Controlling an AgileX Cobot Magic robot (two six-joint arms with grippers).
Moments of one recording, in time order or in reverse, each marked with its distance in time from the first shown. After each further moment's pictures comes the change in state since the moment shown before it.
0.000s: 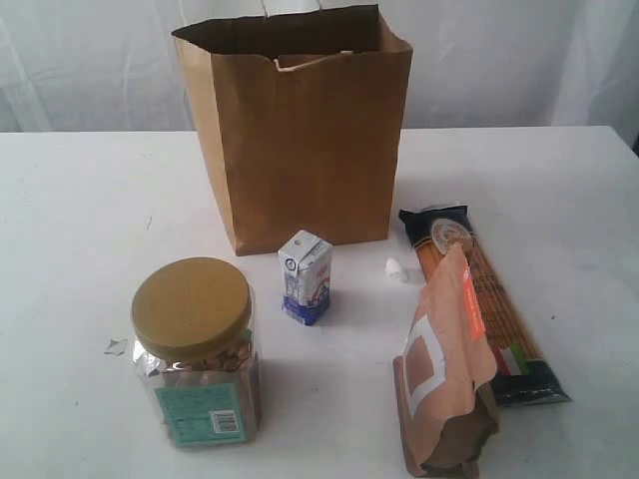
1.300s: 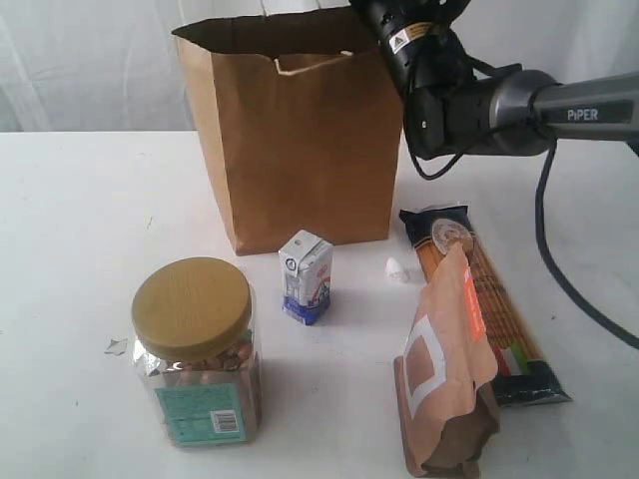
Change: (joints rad) left arm 0.000 0.000 0.000 0.221 0.261 0.338; right arm 0.463 0.711 -0.161 0.263 -2.166 0.896
